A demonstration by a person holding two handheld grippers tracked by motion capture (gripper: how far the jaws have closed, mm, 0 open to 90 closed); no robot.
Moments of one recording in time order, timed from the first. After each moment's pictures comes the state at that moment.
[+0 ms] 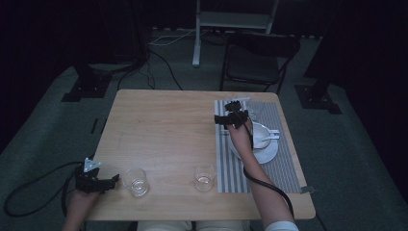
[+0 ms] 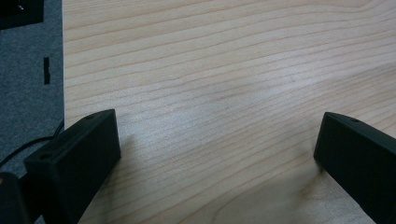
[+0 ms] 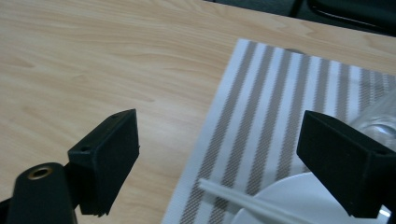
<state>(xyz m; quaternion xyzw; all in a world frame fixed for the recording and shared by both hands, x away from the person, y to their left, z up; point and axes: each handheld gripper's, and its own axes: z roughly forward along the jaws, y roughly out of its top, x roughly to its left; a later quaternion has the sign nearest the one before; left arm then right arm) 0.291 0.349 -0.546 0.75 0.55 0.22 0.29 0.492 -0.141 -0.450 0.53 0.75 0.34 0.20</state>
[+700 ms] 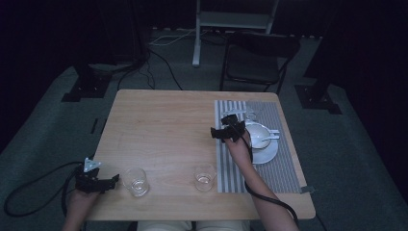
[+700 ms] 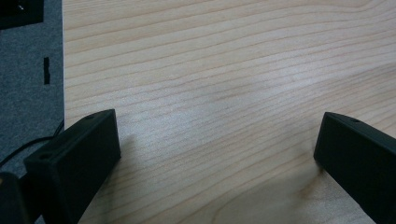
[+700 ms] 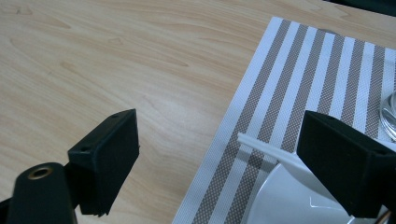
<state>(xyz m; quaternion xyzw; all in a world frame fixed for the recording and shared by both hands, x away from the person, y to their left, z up) 0.291 0.349 -0.546 0.75 0.55 0.22 0.29 0.448 -0.131 -0.464 0.49 0.77 0.34 0.20</state>
